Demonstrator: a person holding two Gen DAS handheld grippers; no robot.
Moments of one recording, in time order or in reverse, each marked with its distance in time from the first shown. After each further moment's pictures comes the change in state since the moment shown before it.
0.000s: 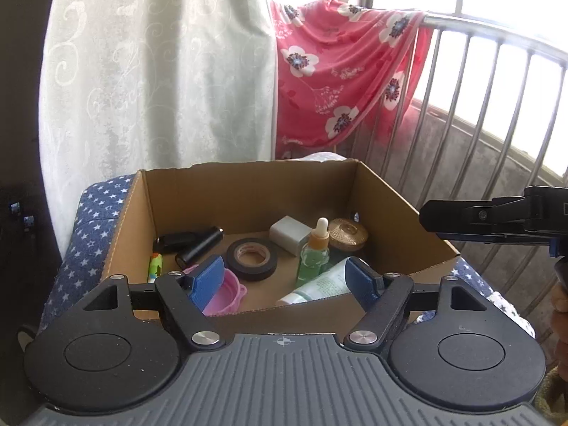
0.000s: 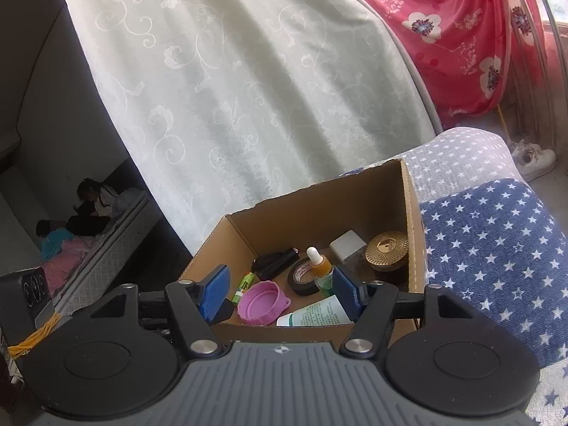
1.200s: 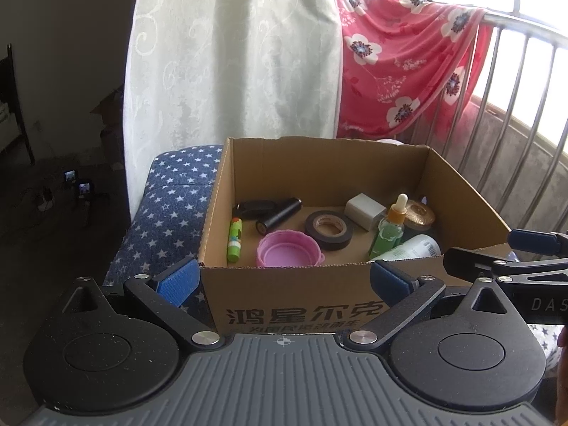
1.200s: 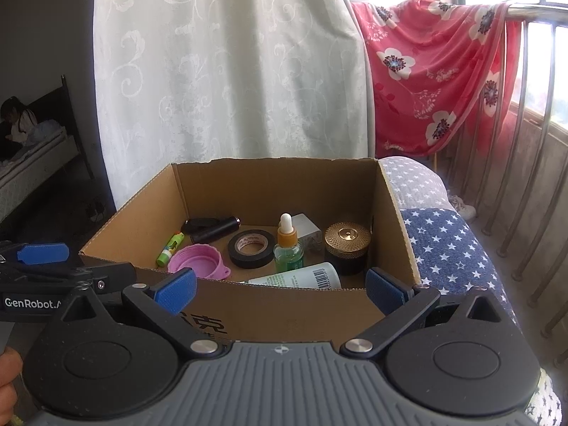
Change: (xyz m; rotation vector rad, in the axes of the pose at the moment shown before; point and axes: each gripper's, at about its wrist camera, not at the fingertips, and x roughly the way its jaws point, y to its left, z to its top) left arm -0.021 0.042 -0.015 -0.070 0.057 0.174; right arm 0.034 0.065 -0.043 -0.262 0.043 -0.370
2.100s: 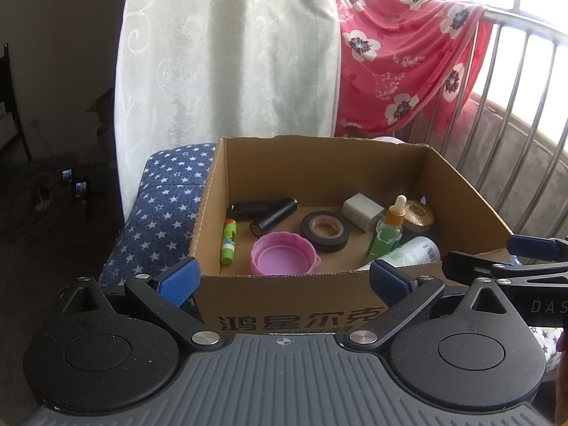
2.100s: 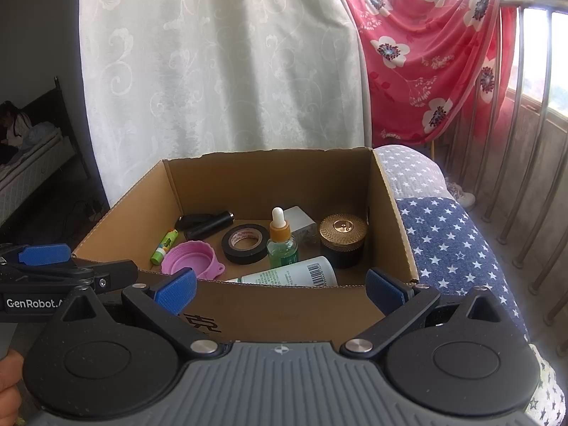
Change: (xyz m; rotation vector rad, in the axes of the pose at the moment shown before) left arm 0.005 -0.004 0.006 0.000 0.011 -0.002; right arm 0.006 -0.007 0.003 0.031 0.024 0.003
